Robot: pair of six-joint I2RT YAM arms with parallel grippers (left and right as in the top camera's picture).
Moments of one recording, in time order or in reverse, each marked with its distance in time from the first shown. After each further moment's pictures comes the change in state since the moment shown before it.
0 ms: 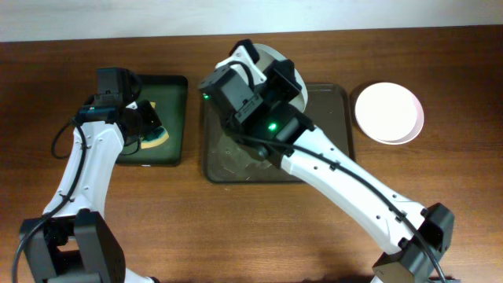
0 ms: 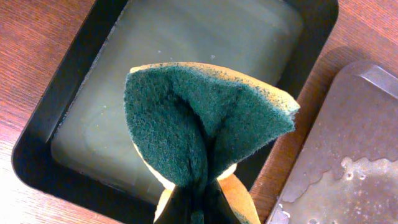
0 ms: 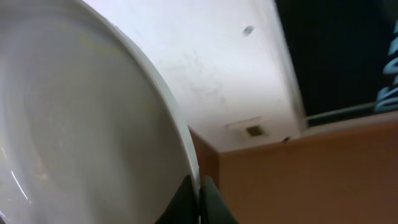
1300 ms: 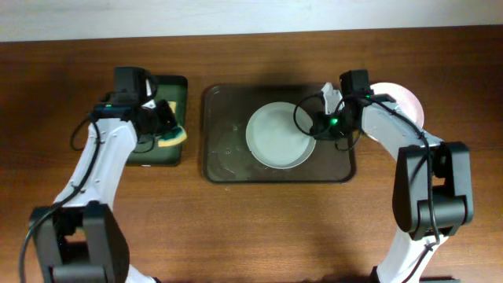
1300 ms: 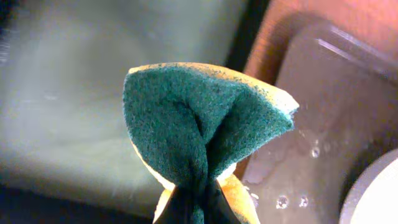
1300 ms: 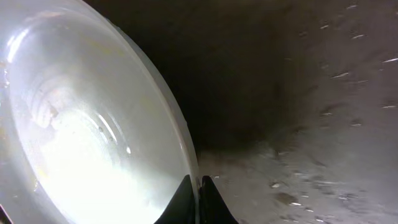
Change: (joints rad) left arm -0.074 0.041 0.000 0.031 0.092 0.018; right arm -0.733 0.180 -0.512 0.195 -1.606 0.459
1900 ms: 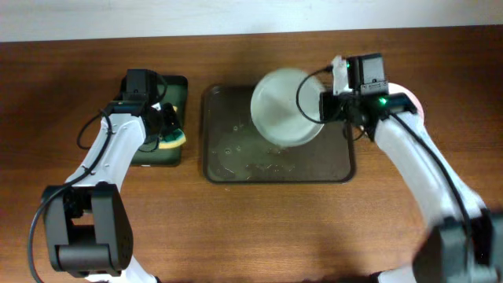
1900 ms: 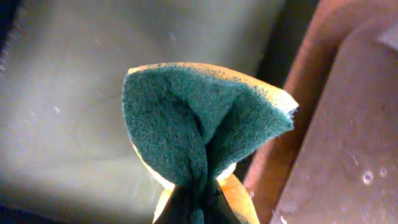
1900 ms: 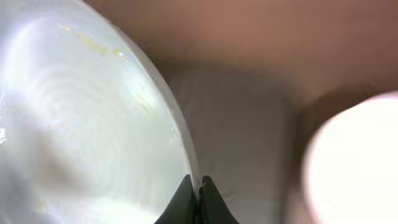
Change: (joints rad) left arm -0.016 0.088 -0.001 0.057 -0.114 0.006; right arm 0.112 -0.378 0.027 0.002 0.391 -0.017
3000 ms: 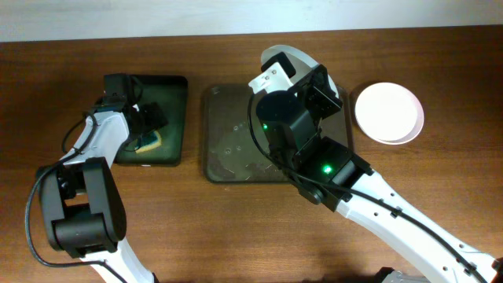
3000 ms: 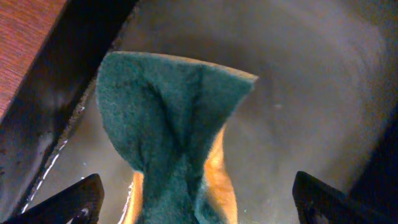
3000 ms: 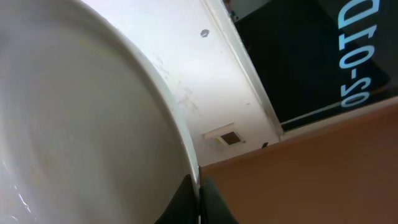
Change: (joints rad) left arm 0.139 0.142 0.012 0.120 -0.012 0.018; right arm 0.579 -0.172 0.019 0.299 1.179 -0.724
